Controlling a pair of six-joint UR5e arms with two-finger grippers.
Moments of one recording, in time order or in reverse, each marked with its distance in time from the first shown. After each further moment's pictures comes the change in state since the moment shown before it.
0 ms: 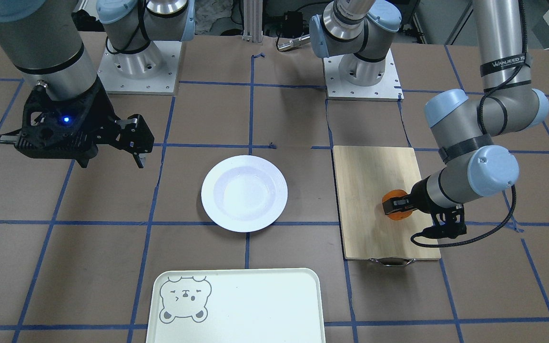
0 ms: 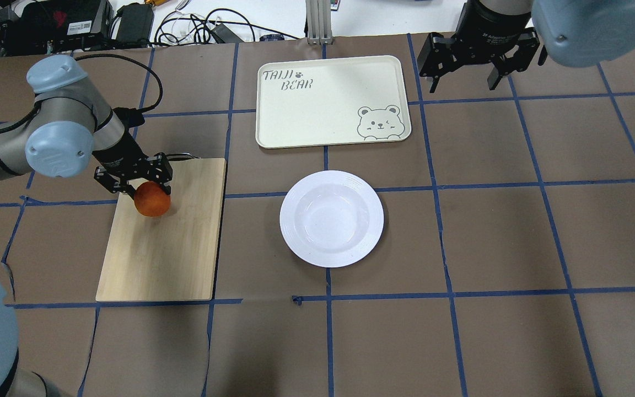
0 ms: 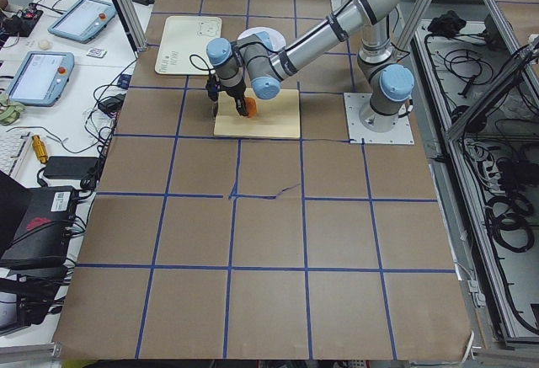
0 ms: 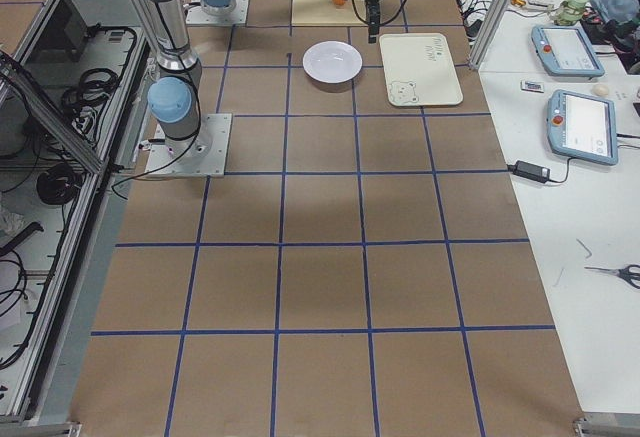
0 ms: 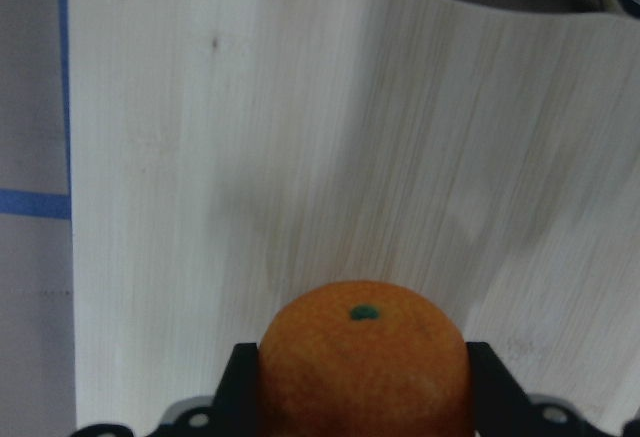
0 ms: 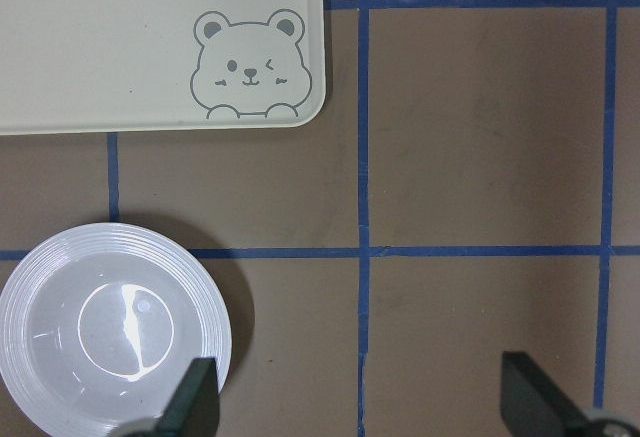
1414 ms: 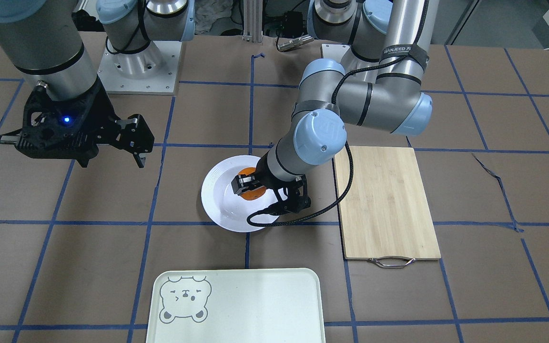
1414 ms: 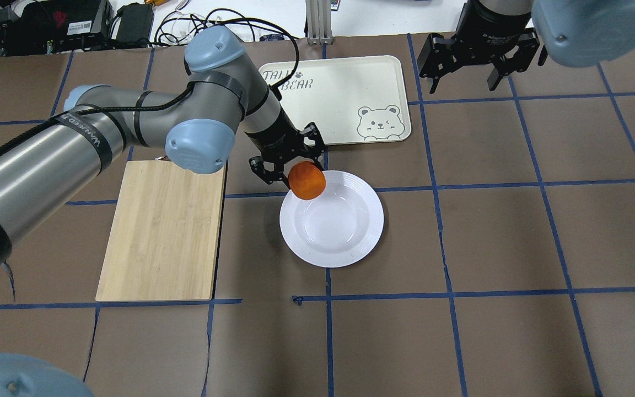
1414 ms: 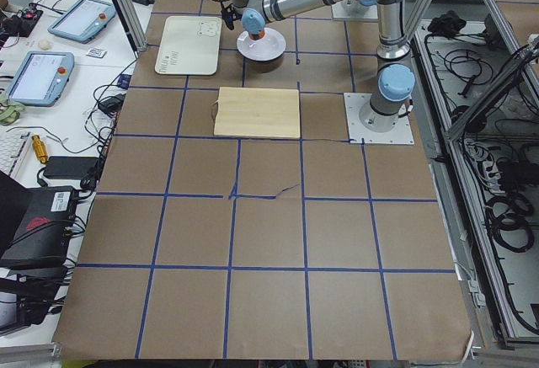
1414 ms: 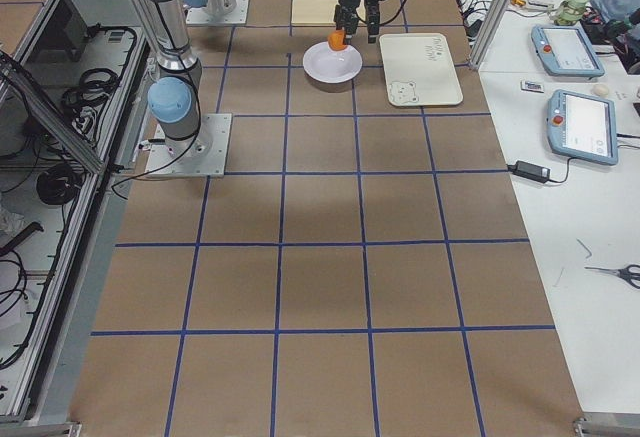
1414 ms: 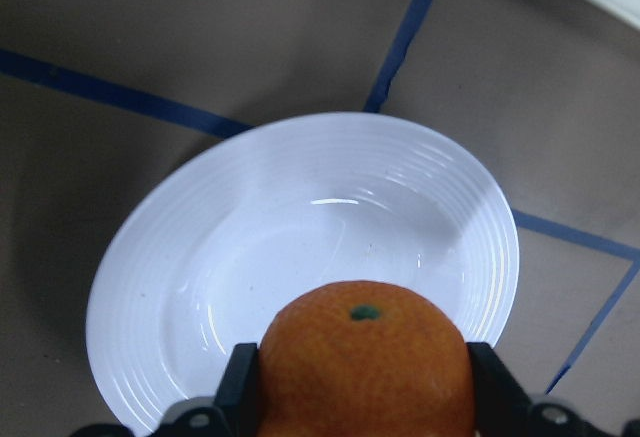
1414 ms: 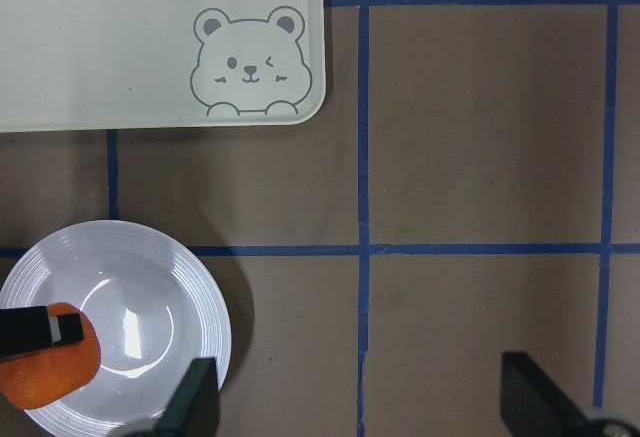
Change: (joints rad) left arm -0.510 -0.030 0.087 0.037 -0.350 -0.660; right arm 0.000 0.000 0.000 0.004 0.000 -0.001
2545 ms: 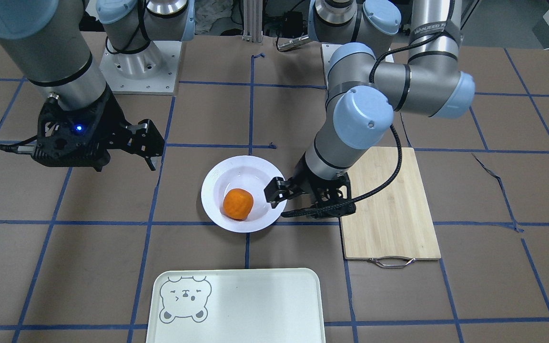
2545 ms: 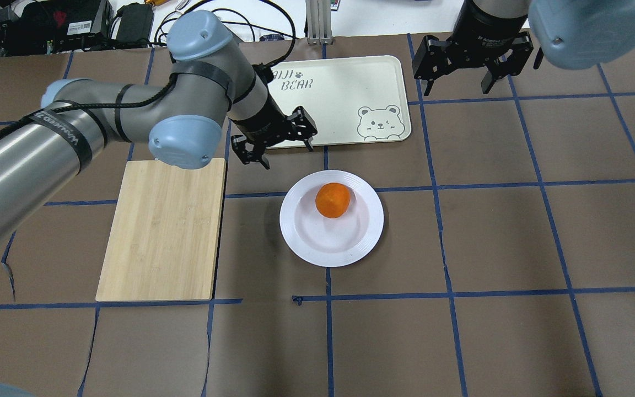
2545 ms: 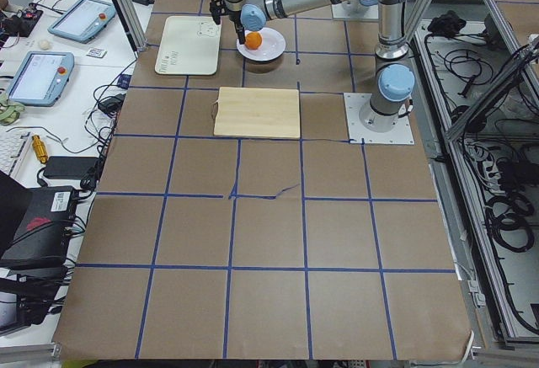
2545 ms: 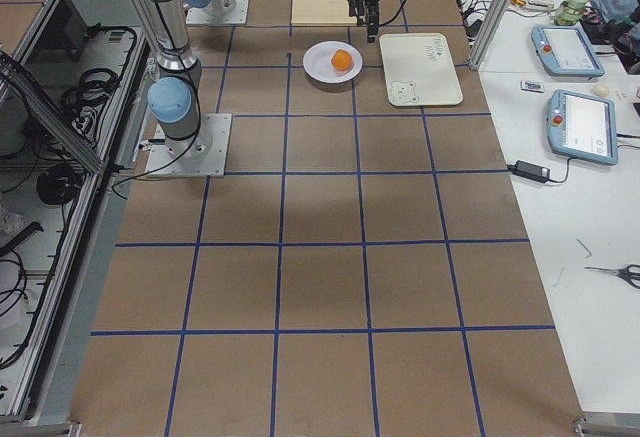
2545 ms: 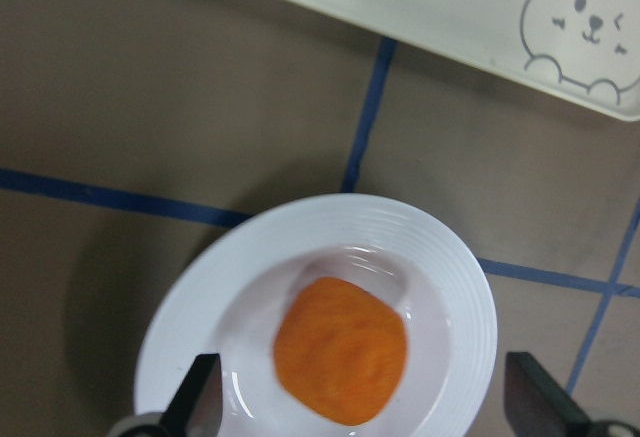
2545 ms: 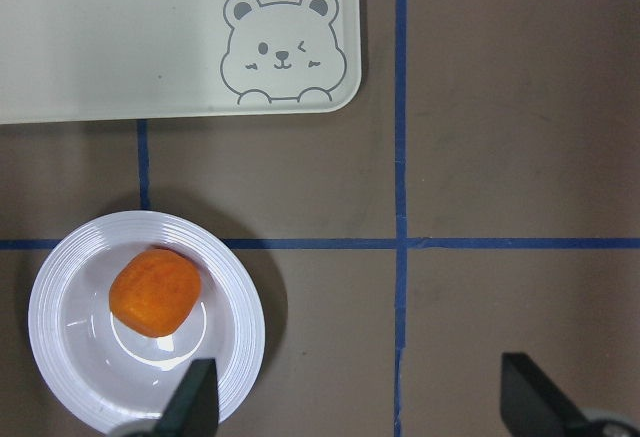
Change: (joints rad) left arm 0.122 0.083 0.082 -0.049 0.198 0.229; right arm 0.006 0.022 0.040 -0.028 0.079 0.018
